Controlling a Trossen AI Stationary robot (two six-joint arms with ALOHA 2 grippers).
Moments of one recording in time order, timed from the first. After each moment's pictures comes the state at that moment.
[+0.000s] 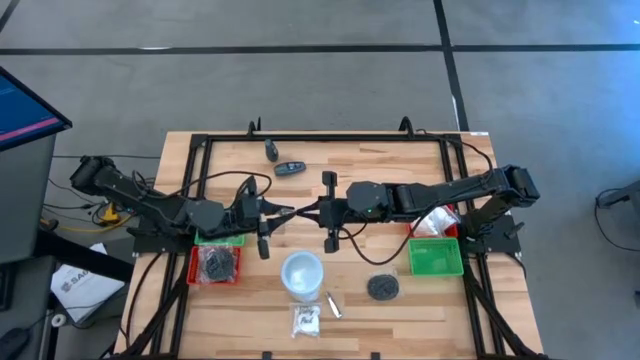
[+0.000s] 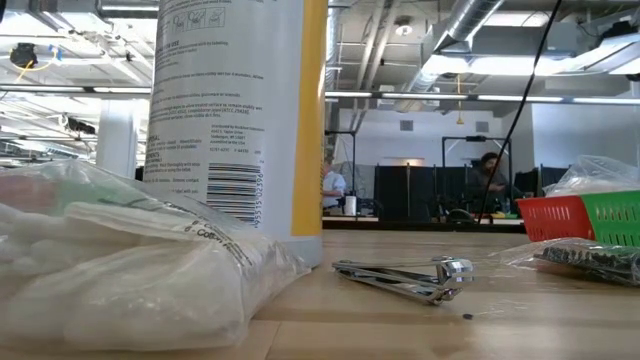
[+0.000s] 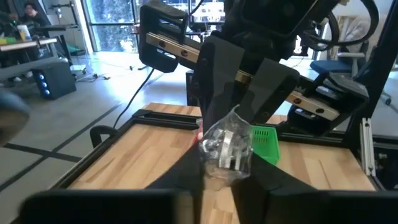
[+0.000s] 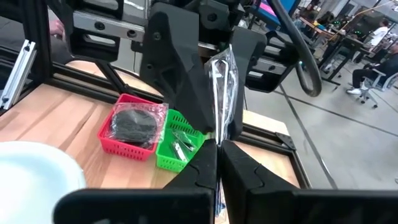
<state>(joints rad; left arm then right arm) -0.38 1.09 0.81 0.19 -0.64 -0.05 0.15 1.64 1.40 -0.04 0.23 -0.31</state>
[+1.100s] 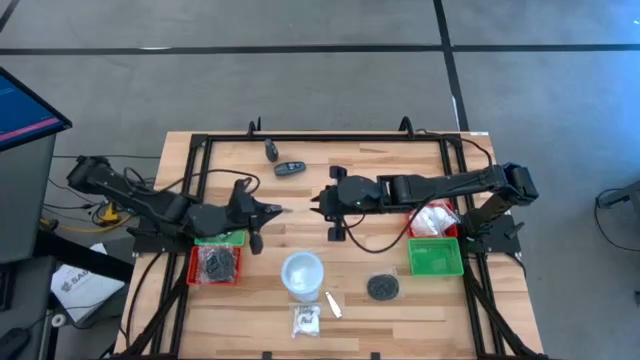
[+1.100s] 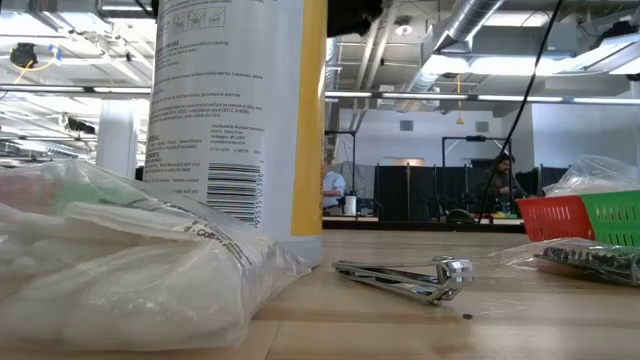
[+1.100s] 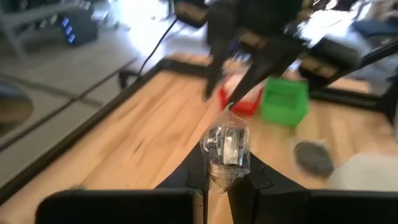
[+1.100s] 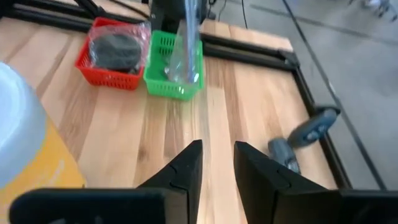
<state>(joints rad) -0.38 1.01 0.80 -0.16 -0.73 -0.26 0.09 1.64 1.40 -0.33 0.24 -0.16</state>
